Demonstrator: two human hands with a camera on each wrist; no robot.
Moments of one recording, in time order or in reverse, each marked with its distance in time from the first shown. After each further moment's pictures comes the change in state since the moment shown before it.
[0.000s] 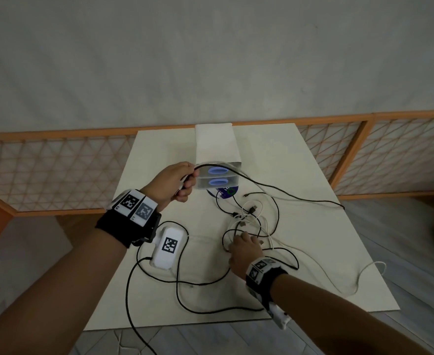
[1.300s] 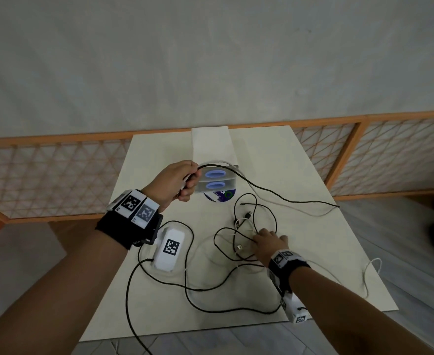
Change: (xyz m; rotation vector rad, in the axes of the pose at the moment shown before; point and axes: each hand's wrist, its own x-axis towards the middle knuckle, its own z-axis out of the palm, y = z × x) left_hand 0.005 0.008 0.004 0.022 -0.045 0.066; right_hand 0.001 0.063 -0.006 0.177 -0.050 0.285
